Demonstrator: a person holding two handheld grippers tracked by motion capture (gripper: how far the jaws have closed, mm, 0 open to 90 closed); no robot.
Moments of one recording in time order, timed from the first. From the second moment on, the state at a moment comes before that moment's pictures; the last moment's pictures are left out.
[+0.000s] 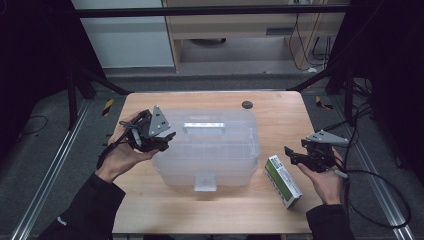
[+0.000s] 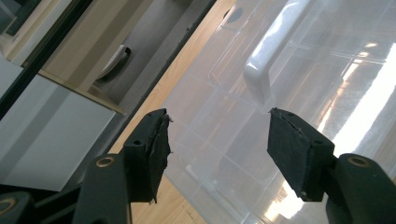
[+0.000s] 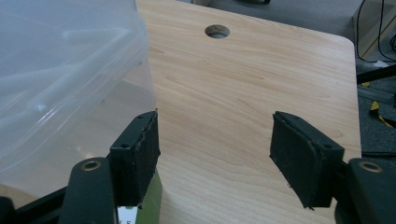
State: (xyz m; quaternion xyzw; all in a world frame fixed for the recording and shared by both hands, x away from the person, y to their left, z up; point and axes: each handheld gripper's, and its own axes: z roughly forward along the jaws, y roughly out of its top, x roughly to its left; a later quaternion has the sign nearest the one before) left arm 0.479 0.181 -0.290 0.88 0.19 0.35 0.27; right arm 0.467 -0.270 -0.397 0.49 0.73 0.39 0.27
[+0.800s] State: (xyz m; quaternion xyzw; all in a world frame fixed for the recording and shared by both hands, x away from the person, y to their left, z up) left arm 0.481 0.151 -0.286 0.89 0.13 0.36 0.23; right arm 0.467 -0.270 -0.398 0.49 0.73 0.39 0.27
